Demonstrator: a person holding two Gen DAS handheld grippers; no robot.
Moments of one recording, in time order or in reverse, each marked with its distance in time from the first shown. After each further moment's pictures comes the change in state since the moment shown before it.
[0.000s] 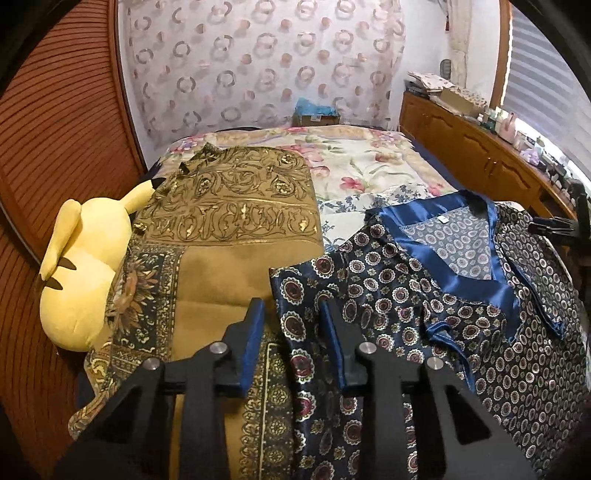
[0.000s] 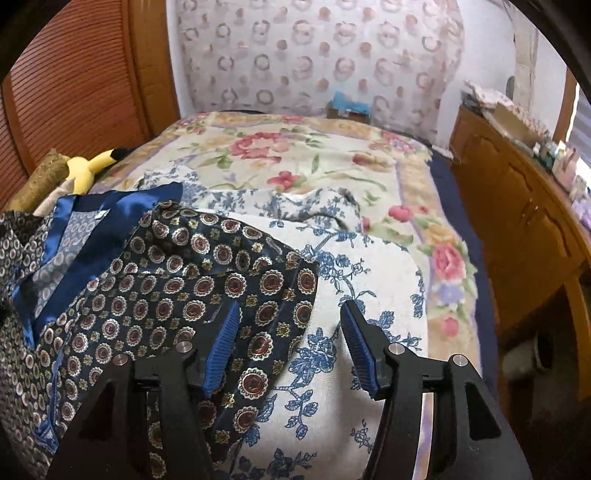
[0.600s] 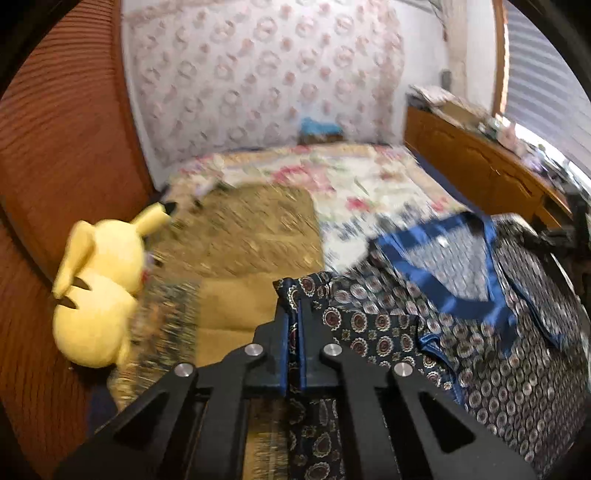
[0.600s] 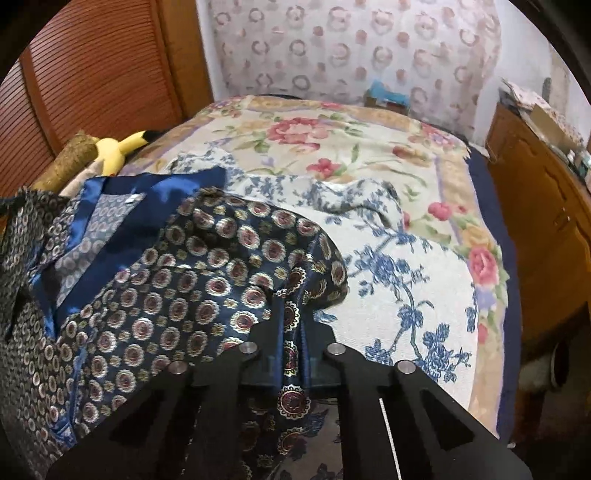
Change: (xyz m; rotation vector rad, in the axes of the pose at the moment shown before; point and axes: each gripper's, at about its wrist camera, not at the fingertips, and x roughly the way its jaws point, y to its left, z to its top) left arm -0.027 0.002 0.013 0.006 -0.095 0.060; right arm 0.009 0.026 0.009 -0.081 0.039 0.117
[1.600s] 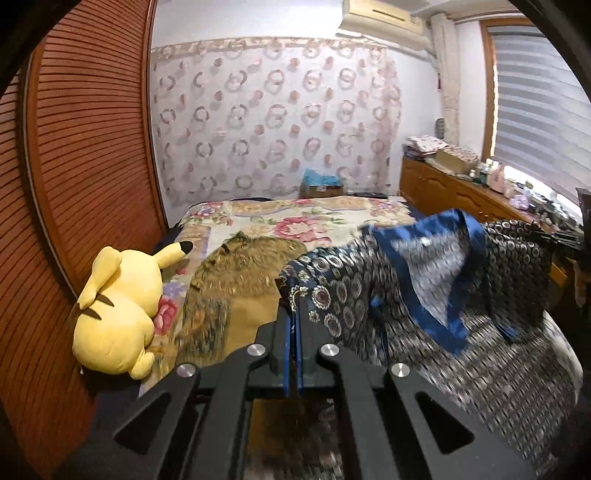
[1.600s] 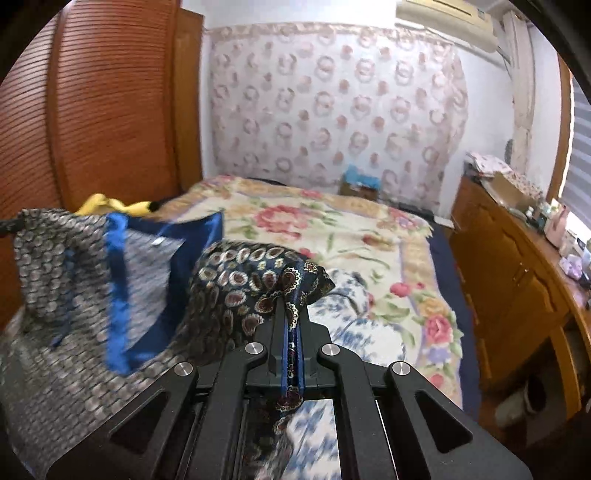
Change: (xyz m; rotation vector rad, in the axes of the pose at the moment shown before) left arm -0.104 0.003 -0.030 -0.029 -0.193 -0.036; right arm -0.142 0.049 -0.007 -0.040 -0.313 -0.116
